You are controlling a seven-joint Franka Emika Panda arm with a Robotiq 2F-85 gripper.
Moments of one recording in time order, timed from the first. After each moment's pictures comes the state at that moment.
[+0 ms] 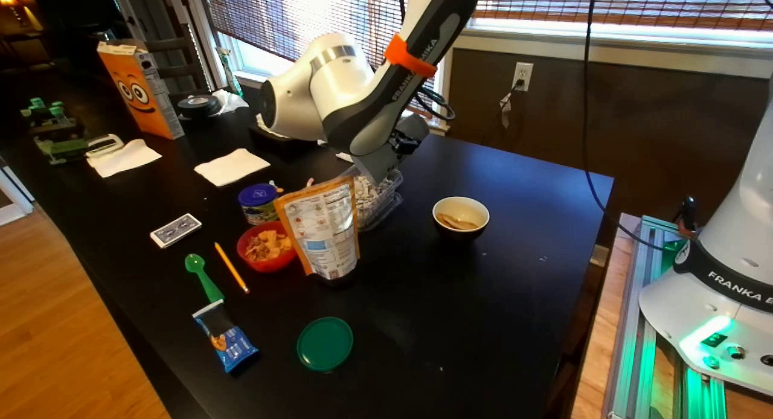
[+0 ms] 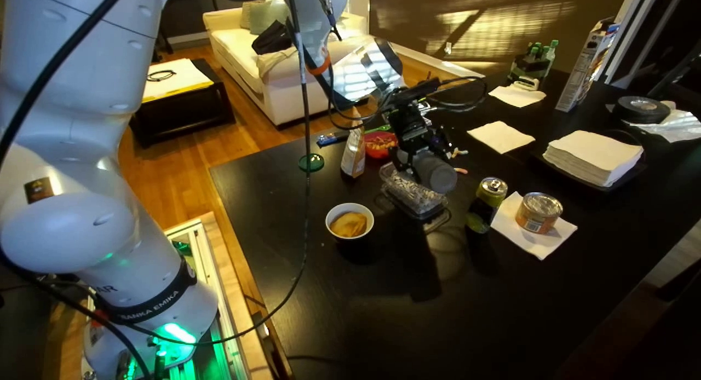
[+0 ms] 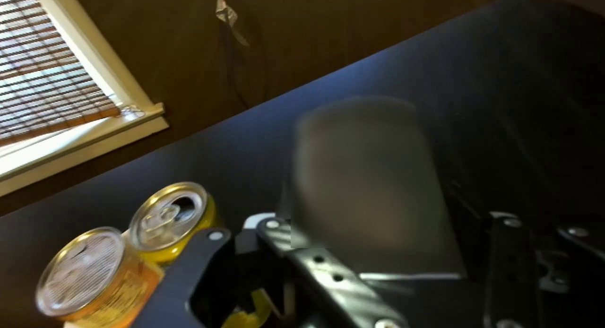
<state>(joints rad) 0.18 0.60 0.08 -1.79 -1.01 1.61 -0.32</state>
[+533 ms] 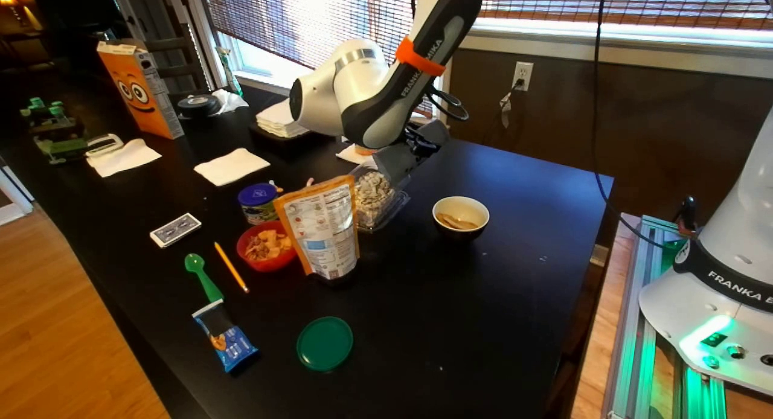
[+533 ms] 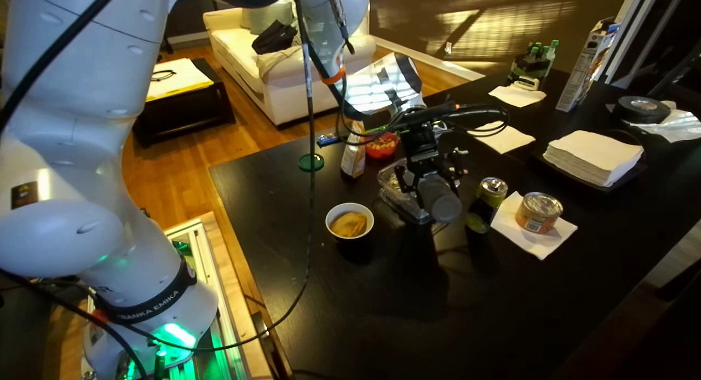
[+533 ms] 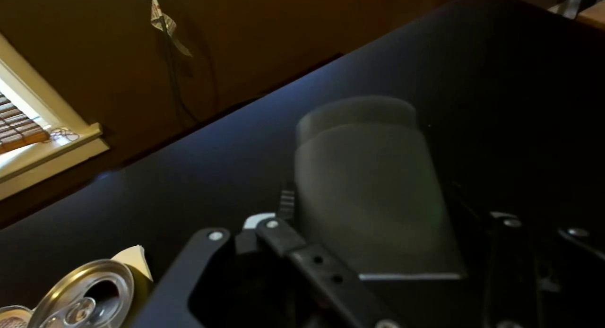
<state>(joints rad) 0.09 0.62 0.08 -1.81 -0.96 1.63 -0.30</state>
